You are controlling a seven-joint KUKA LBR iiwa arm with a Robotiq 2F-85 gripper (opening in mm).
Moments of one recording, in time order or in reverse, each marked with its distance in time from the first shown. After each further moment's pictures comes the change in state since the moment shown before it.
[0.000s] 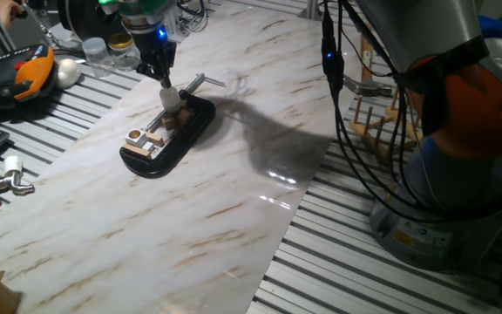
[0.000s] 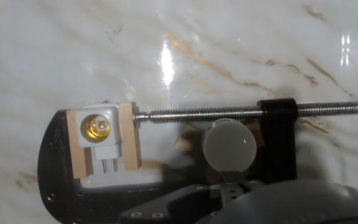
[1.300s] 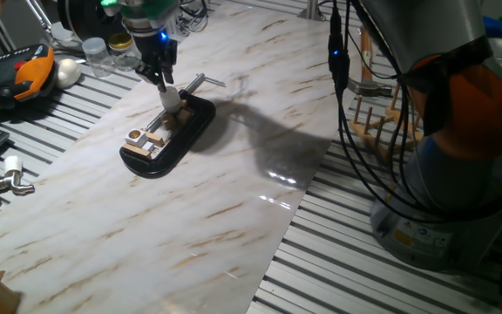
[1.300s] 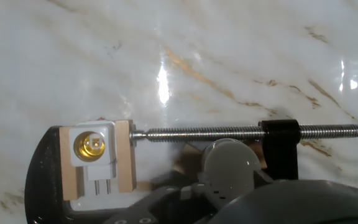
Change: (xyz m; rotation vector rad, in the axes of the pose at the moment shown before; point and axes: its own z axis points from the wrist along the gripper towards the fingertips) arm -0.001 0.000 0.003 0.010 -0.066 -0.009
